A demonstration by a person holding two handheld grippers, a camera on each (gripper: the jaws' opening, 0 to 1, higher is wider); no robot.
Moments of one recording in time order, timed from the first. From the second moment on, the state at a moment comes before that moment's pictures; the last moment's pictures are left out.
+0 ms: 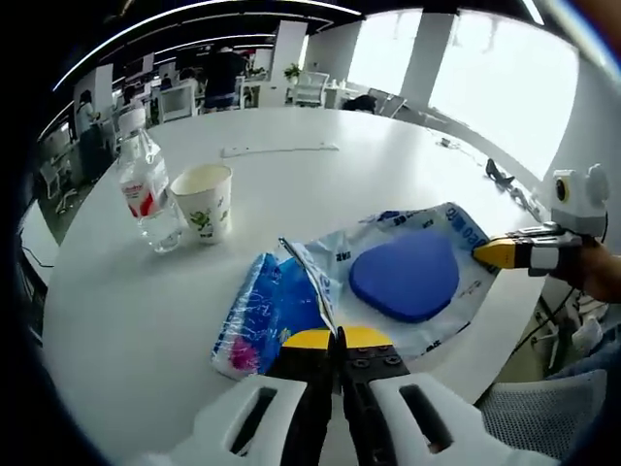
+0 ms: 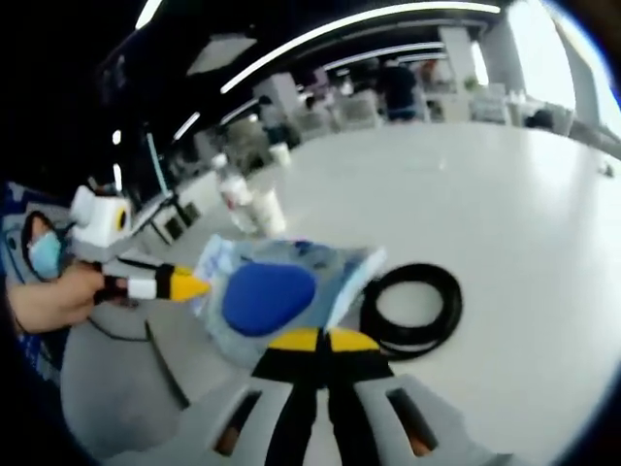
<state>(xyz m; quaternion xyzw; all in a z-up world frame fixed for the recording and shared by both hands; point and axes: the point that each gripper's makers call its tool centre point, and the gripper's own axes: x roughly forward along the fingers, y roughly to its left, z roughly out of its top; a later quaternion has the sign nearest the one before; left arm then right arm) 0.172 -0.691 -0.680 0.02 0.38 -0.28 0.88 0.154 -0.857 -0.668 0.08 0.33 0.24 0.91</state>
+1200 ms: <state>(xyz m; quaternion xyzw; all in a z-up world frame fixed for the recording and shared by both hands) 0.285 -0.701 -0.680 0.06 0.35 -0.26 0.90 0.255 -0.859 -0.665 0.05 0.30 0.23 0.92</state>
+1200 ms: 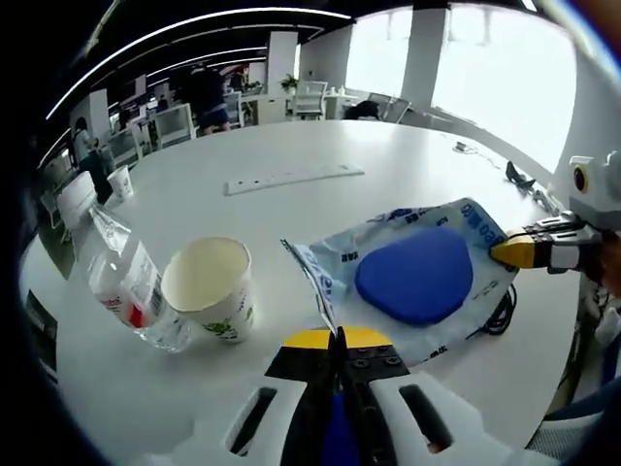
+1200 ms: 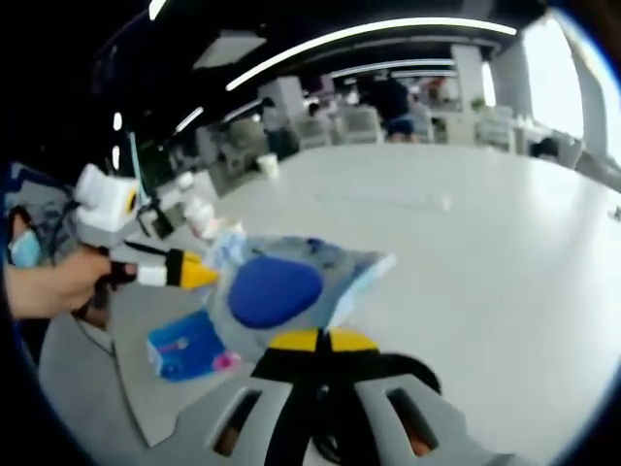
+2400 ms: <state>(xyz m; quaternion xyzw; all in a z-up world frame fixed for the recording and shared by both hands) 0.347 -0.690 -0.701 0.16 0.37 -0.19 0.89 0.322 -0.850 -0.690 0.06 0.31 0.23 0.92</state>
